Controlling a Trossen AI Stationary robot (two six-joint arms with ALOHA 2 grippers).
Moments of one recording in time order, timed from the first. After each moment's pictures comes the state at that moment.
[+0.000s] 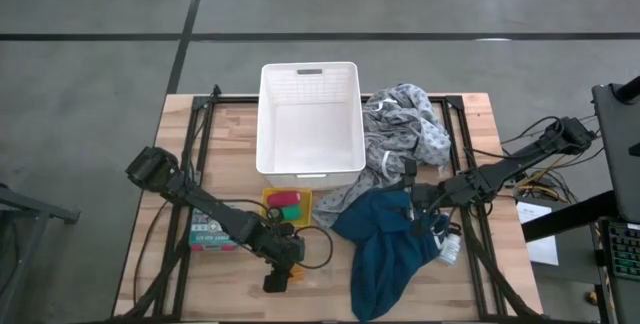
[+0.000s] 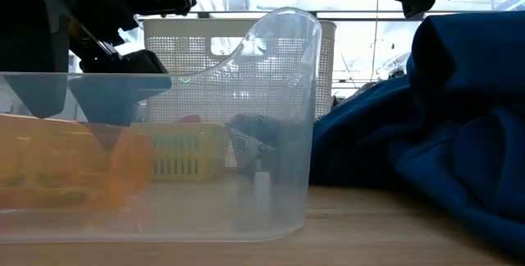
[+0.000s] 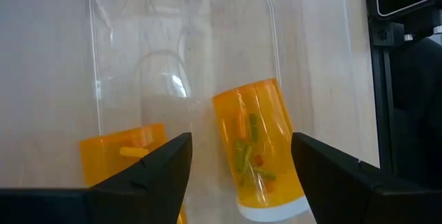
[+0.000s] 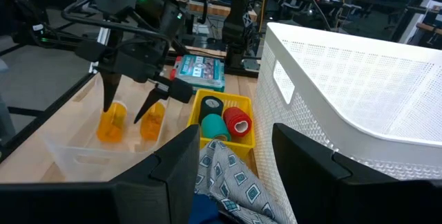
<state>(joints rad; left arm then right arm) -0.51 1.79 1.06 -0.34 0.10 -0.54 0.44 0.92 0.46 0.27 0.44 -0.03</state>
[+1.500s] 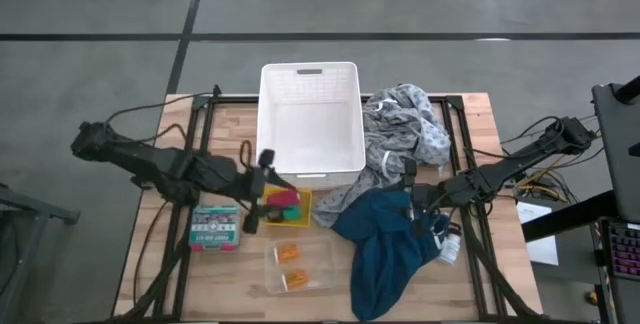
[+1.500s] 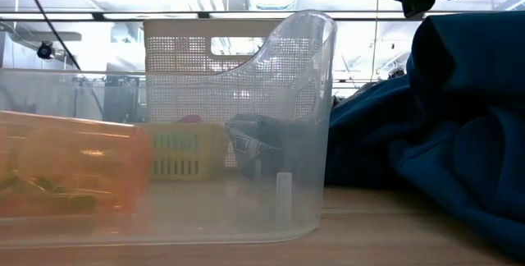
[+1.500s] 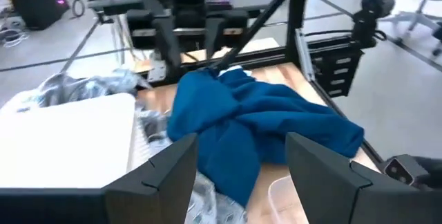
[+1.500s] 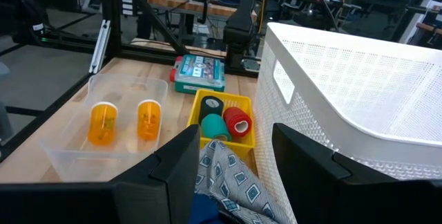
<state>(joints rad) -0.29 1.12 0.99 -0.23 -0.14 0.05 0.44 0.92 0.46 0.27 0.44 -0.03</state>
